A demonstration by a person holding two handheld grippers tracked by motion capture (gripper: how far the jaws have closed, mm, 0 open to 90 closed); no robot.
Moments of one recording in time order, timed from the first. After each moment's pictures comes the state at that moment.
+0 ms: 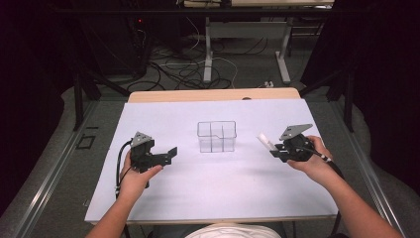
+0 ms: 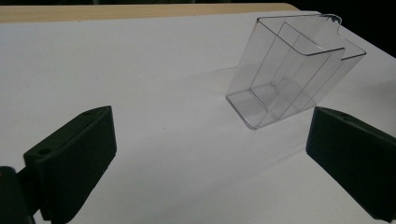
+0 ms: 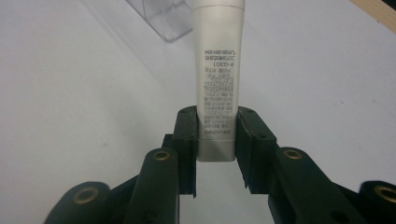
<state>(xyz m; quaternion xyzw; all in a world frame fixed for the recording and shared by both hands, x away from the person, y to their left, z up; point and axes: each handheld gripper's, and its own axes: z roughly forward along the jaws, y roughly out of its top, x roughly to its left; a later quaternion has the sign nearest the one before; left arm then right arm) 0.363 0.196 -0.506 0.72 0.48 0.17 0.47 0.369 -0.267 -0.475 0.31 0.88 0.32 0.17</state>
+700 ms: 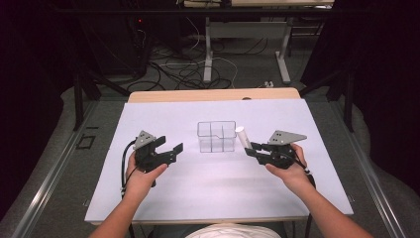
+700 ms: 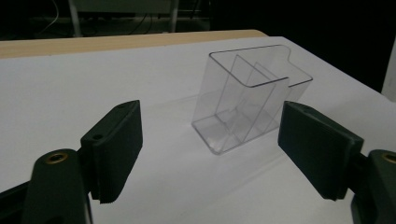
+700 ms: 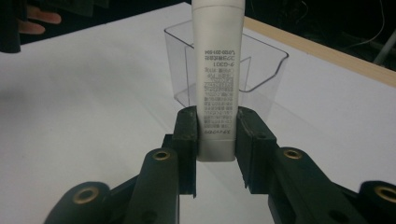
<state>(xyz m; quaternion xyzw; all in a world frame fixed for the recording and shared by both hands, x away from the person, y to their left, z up) 0.353 0.177 -0.492 0.71 0.44 0.17 0.52 0.352 -0.218 -0.489 0.29 0.79 0.51 0.17</state>
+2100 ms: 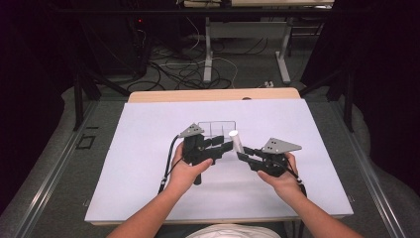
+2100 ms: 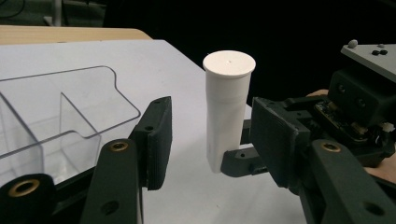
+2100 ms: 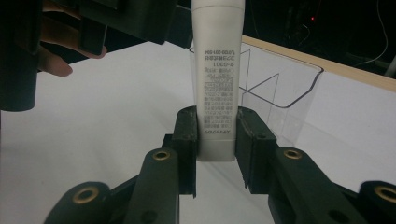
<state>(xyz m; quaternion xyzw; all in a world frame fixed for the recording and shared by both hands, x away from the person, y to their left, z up) 0.361 0.053 -0.469 0.72 0.36 0.01 0.59 0.338 -0.200 -0.502 0.29 0.76 0.55 0.17</state>
